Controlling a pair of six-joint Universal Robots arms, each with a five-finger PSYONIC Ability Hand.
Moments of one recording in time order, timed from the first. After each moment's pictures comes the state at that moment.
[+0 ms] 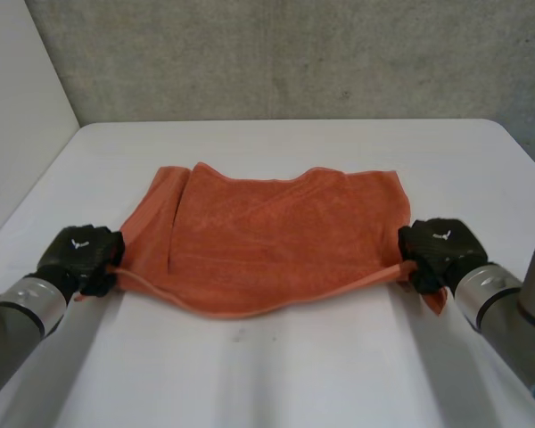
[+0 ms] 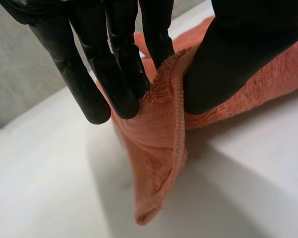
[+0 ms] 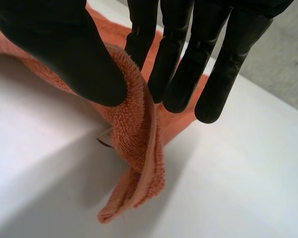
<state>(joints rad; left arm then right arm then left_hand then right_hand) 4.72 -1.86 -2.02 3.55 -1.20 3.55 1.83 -1.28 1.83 -0.16 1.42 2.81 1.14 1.19 1.19 1.19 0.96 0.98 1.18 1.19 1.19 0.99</state>
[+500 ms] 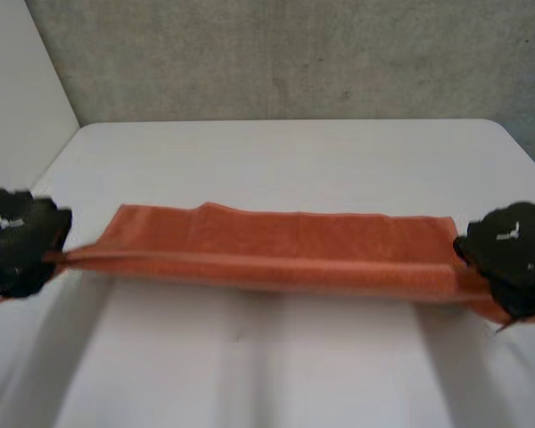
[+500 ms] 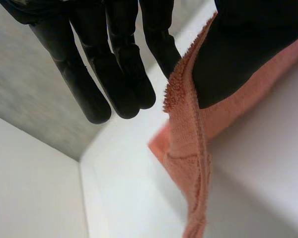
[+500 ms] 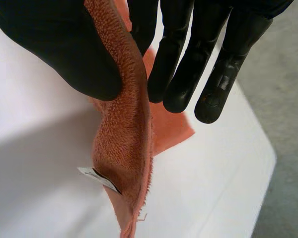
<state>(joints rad) 4.80 -1.18 -2.06 2.98 -1.18 3.85 1.76 -1.71 1.73 0.50 1.43 2.29 1.14 1.19 1.19 1.19 0.96 0.98 1.18 1.19 1.19 0.99</state>
